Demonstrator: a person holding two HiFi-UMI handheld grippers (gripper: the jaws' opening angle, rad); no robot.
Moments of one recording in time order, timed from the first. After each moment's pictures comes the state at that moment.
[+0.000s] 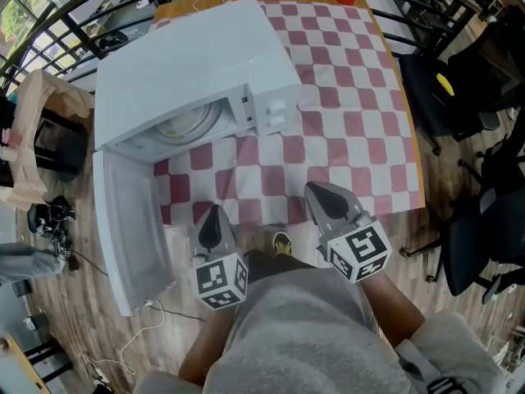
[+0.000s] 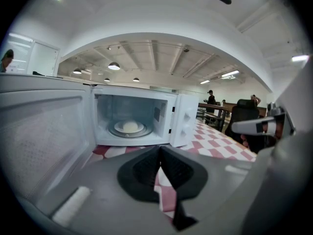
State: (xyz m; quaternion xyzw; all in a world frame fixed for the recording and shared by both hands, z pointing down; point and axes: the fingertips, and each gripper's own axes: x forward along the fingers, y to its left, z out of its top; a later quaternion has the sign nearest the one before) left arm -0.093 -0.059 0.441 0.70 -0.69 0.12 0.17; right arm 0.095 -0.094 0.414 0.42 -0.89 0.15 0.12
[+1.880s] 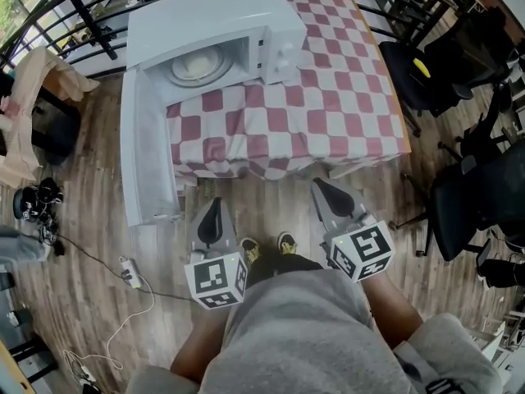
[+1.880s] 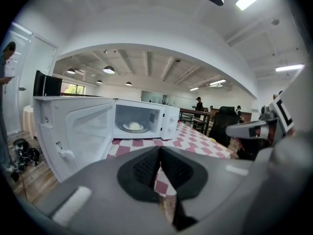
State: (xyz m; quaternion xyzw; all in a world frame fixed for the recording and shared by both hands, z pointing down) left arm -0.124 0.123 0.400 0.74 -0.64 0.09 0.16; right arm 0.065 0.099 0.378 0.46 -0.87 0.11 0.14
